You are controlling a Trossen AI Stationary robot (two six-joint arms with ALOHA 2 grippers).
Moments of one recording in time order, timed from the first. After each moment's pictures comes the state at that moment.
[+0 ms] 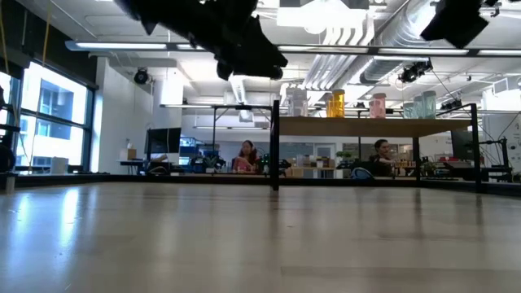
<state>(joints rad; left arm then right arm) 0.16 1.54 0.95 0.20 -0.18 -0.05 0.63 1.03 0.76 -0.43 0.43 0.61</state>
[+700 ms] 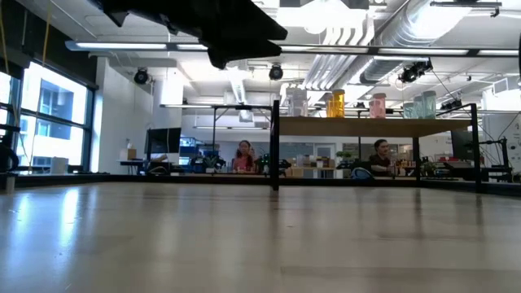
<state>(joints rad) -0.07 1.54 0.83 0.42 -0.28 -0.04 0.93 1.12 0.95 -0.95 0.42 1.28</state>
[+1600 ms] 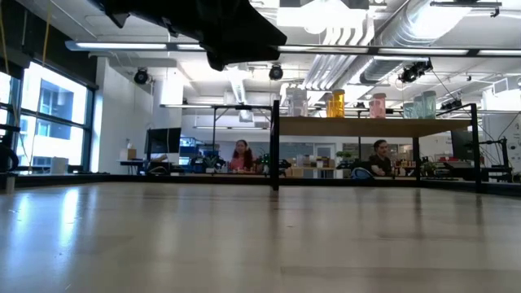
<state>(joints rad) -0.06 1.54 0.83 0.42 -0.30 -0.05 1.02 1.53 1.06 -0.88 0.19 1.54</state>
